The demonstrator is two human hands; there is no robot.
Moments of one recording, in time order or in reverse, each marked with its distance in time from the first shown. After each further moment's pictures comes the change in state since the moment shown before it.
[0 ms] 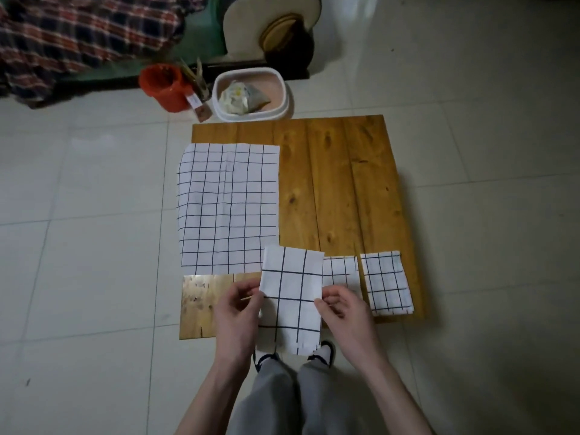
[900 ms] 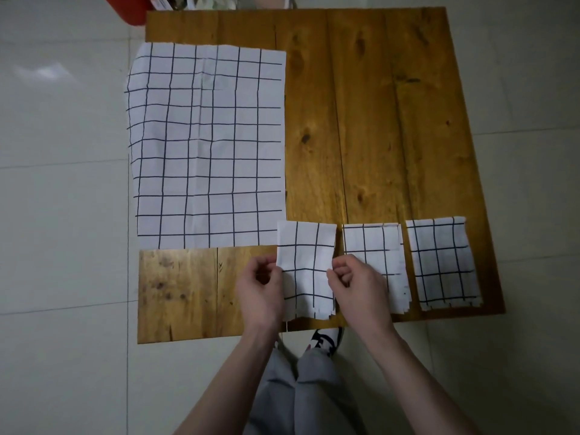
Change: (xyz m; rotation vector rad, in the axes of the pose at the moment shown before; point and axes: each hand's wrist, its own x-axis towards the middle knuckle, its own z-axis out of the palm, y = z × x) left_hand 0.136 -0.178 0.068 0.112 0.072 -0.083; right_hand 0.128 0.152 0.081 -0.489 0.156 -0.062
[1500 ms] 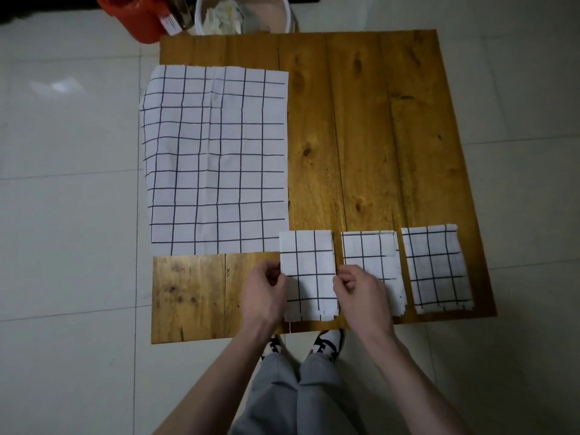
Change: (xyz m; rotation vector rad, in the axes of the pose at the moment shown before) left_hand 0.008 0.011 -0.016 0.346 -0.245 0.087; right_hand -0.005 0.000 -0.009 -0.017 -0.055 0.104
